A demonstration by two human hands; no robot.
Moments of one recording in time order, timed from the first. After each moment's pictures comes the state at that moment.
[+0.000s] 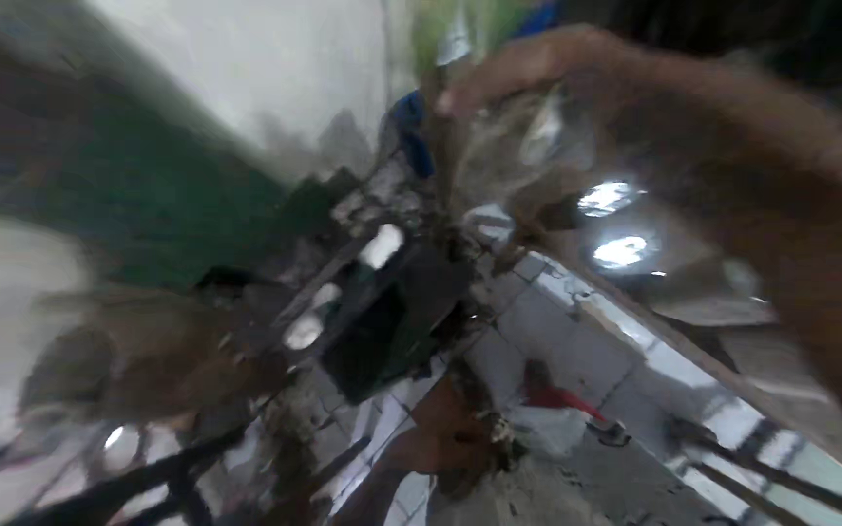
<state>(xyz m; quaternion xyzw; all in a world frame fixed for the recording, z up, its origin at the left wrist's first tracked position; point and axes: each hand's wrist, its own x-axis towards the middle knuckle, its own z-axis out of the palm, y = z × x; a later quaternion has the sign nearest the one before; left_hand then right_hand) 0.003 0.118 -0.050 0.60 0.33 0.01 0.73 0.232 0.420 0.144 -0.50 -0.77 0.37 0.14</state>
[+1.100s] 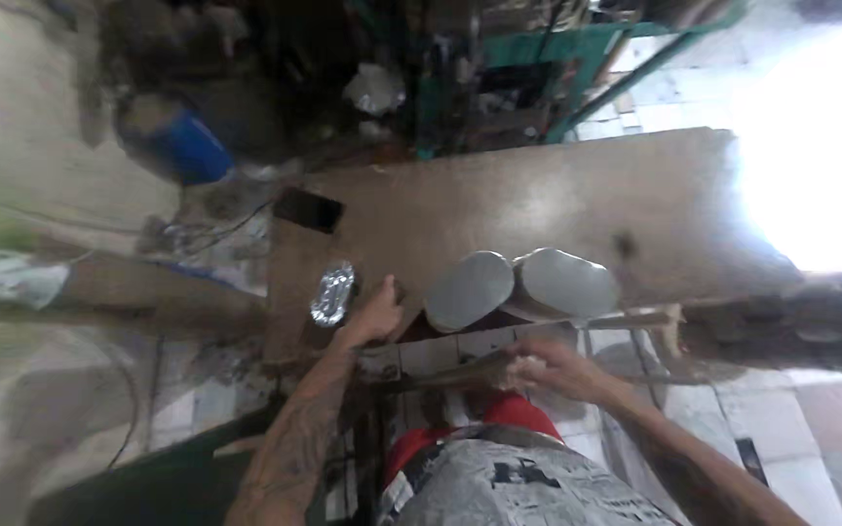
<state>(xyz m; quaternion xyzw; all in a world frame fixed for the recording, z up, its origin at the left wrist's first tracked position) 0.411 0.400 -0.154 0.88 0.24 -0.17 0.37 0.525 0.043 -0.068 -0.77 -0.38 0.39 0.33</state>
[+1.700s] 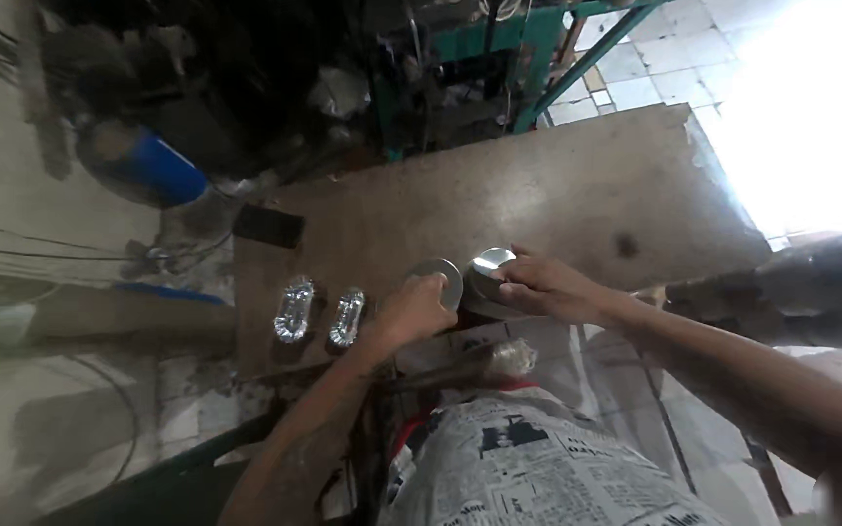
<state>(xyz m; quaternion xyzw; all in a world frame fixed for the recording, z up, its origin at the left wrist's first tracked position) 0.500 0.270 -0.011 0.91 0.13 -0.26 0.29 0.644 0.043 -0.035 -0.72 -0.57 0.24 0.30</state>
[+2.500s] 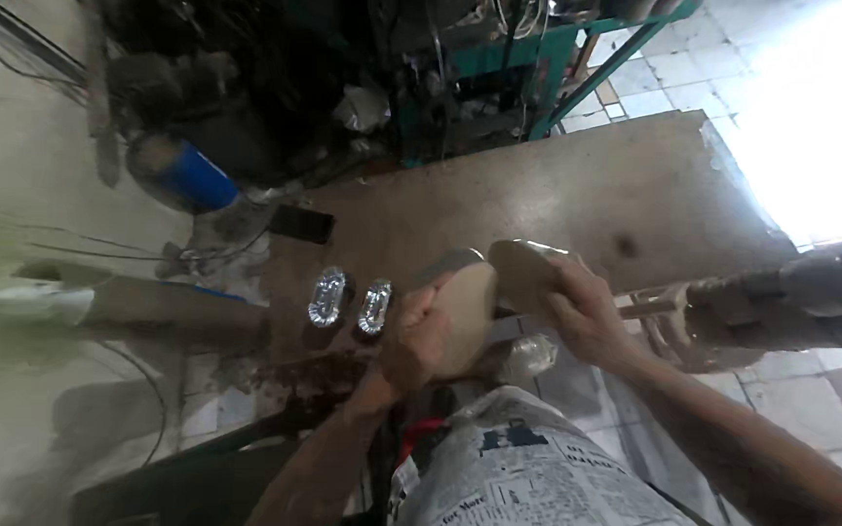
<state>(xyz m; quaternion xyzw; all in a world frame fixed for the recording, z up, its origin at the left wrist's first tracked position) 0.403 0.259 0.028 0.79 0.09 0.15 0.59 0.542 0.049 0.001 -0.75 -0.40 0.10 0.51</state>
